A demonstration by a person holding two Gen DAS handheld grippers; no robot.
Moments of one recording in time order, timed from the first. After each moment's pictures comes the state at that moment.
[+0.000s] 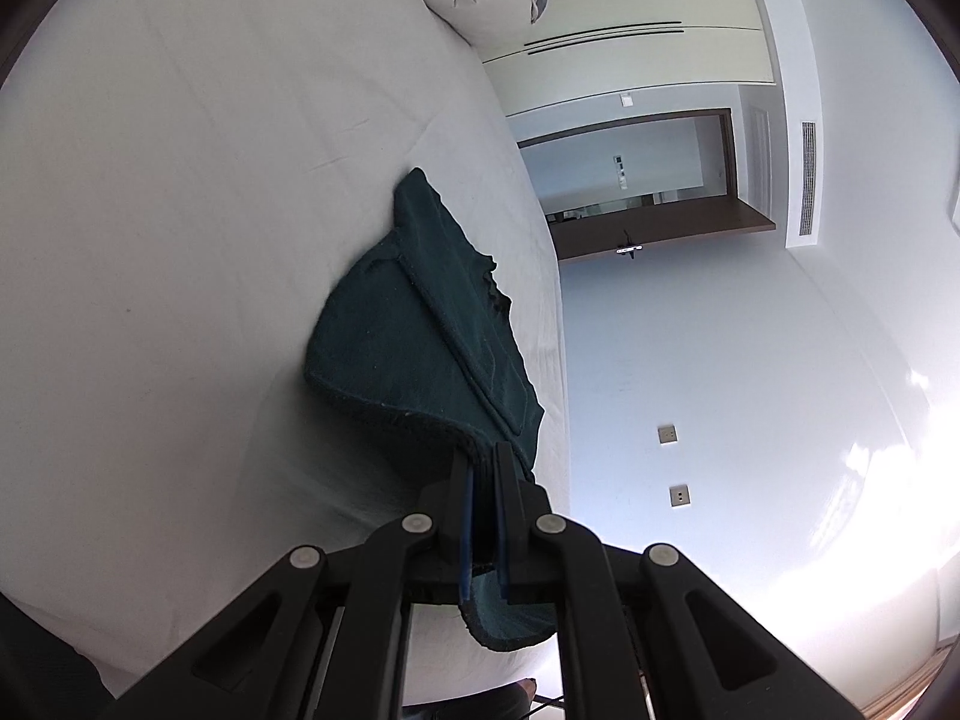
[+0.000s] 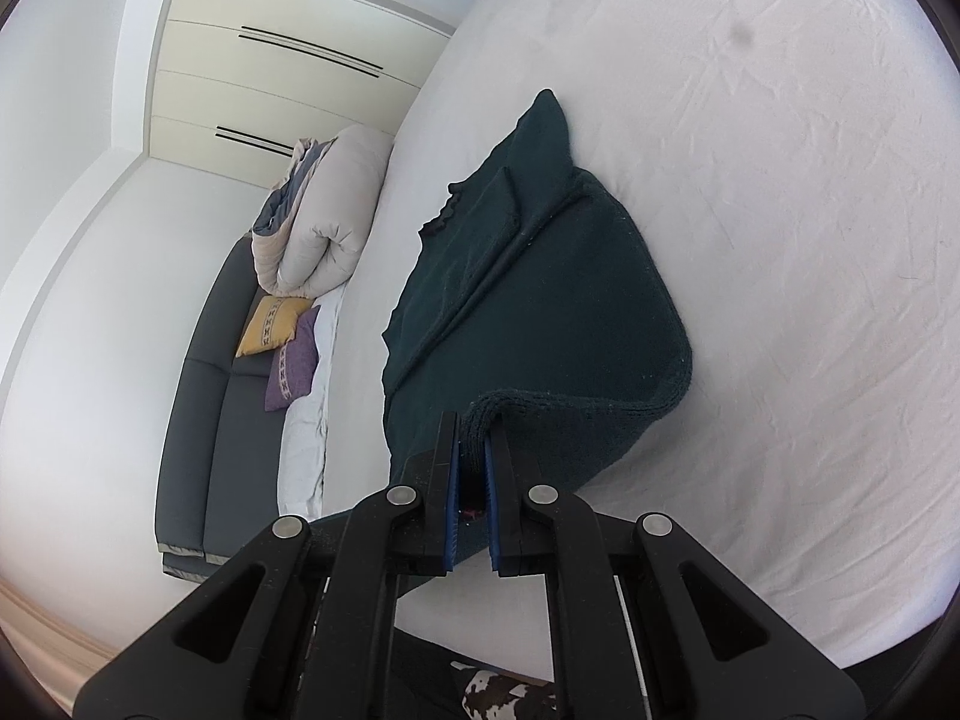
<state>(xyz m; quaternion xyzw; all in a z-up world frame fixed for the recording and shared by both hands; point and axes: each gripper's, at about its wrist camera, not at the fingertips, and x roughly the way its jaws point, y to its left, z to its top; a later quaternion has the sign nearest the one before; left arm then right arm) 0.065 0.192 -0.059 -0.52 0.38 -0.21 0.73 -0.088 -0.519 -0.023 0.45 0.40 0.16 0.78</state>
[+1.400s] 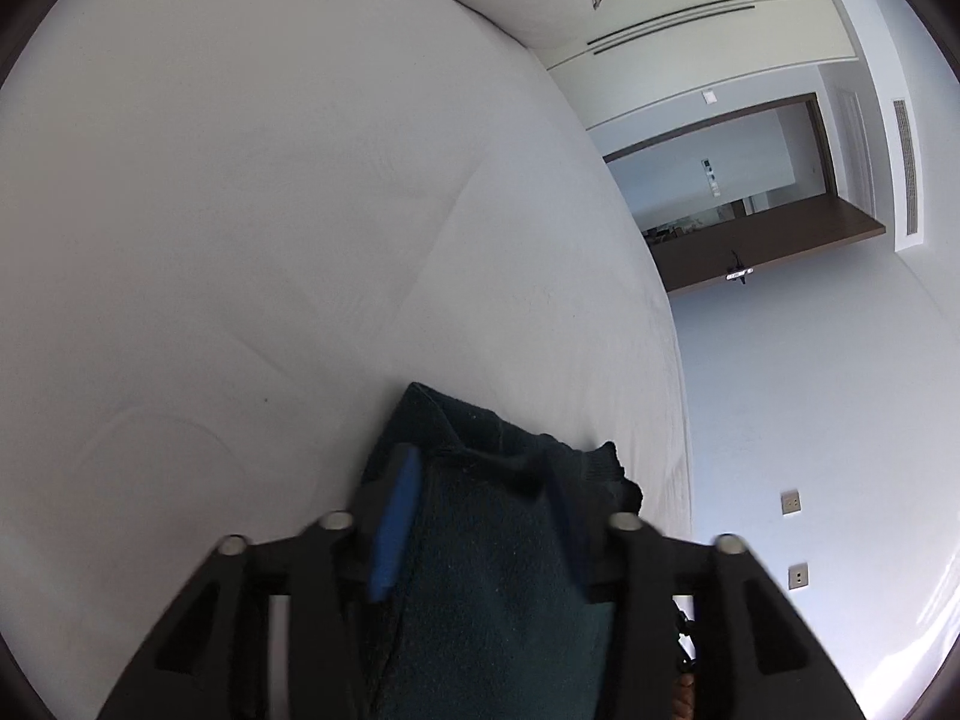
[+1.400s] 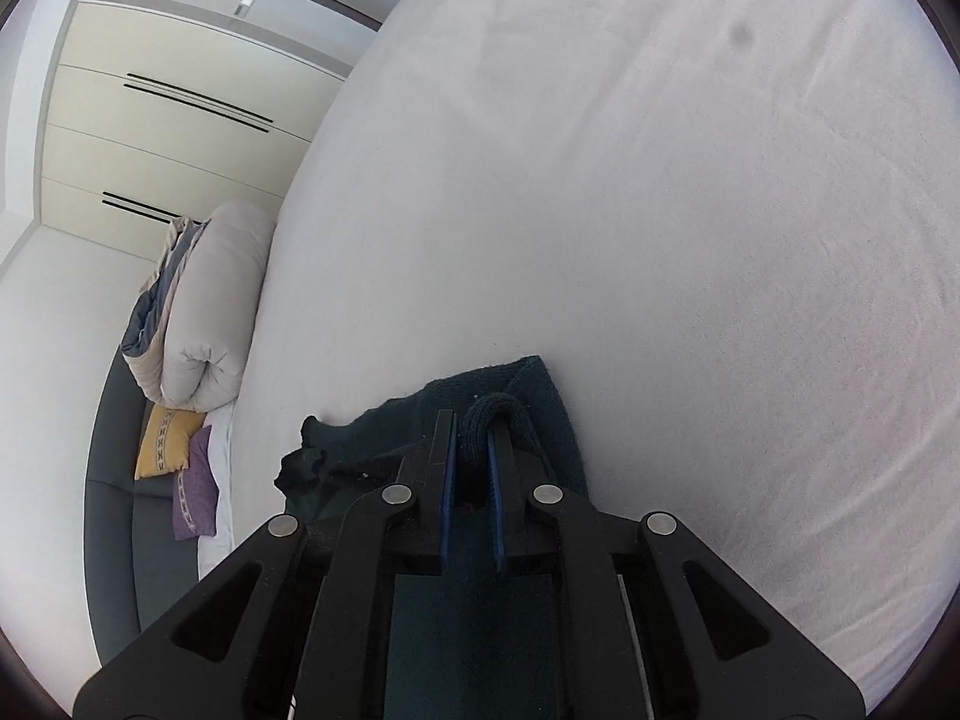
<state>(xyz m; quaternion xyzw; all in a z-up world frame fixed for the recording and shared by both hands) 0.398 0.143 -0.118 -0.46 0.41 -0.09 0.78 0.275 -0.555 -0.100 0.45 0.40 0.02 0.80</state>
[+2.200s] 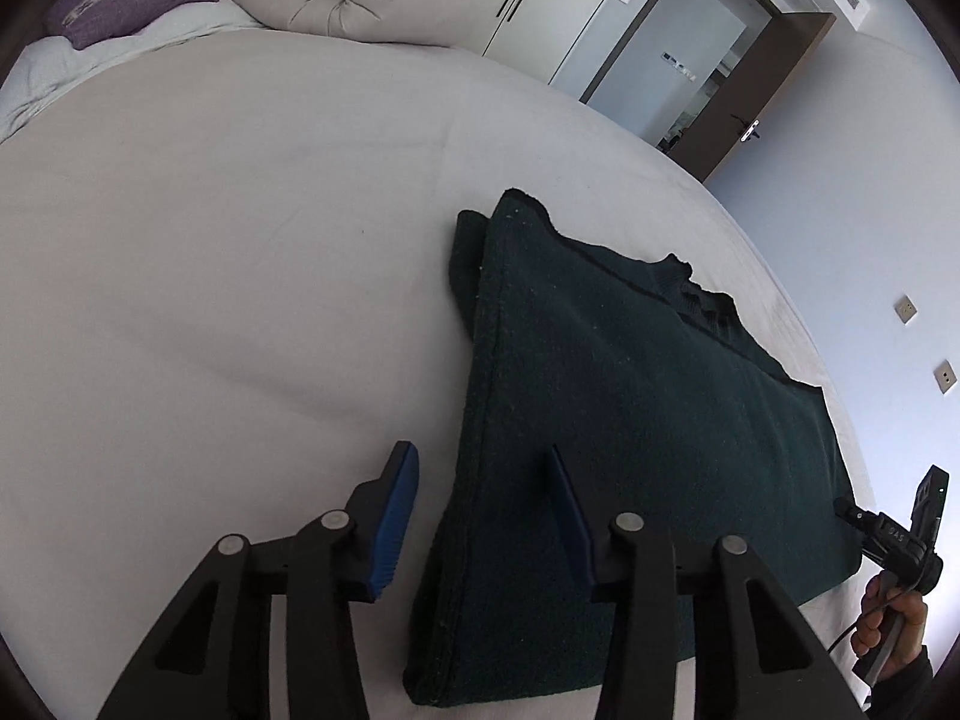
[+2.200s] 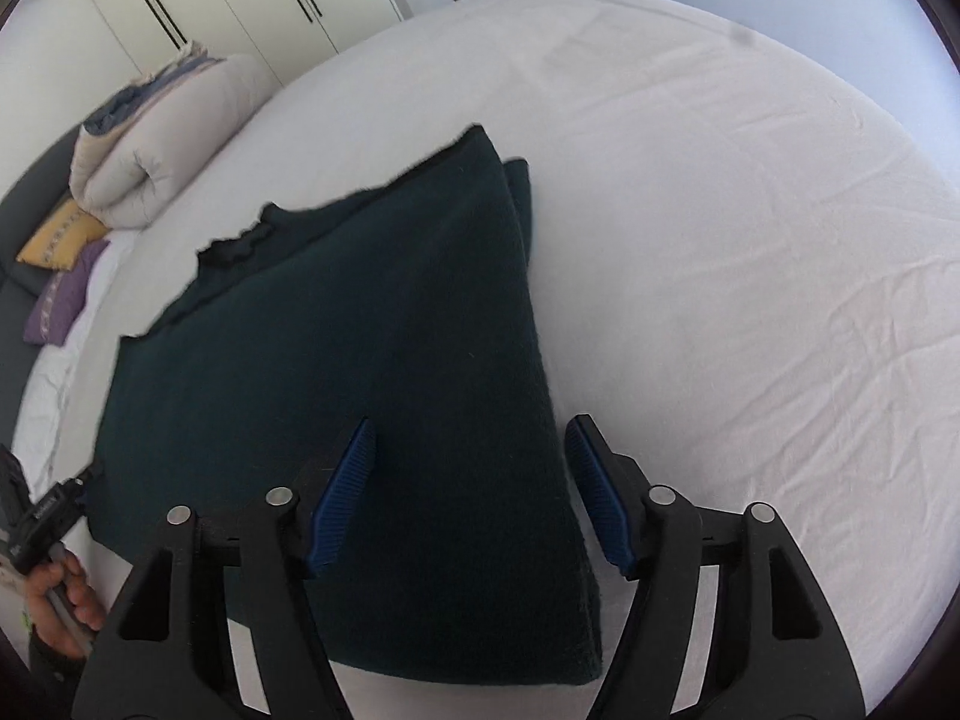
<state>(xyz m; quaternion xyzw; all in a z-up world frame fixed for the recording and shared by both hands) 0.294 0.097 -0.129 -0.20 0.43 -0.08 0.88 0.168 -0.471 -0.100 0.16 0.46 -0.02 0.87</state>
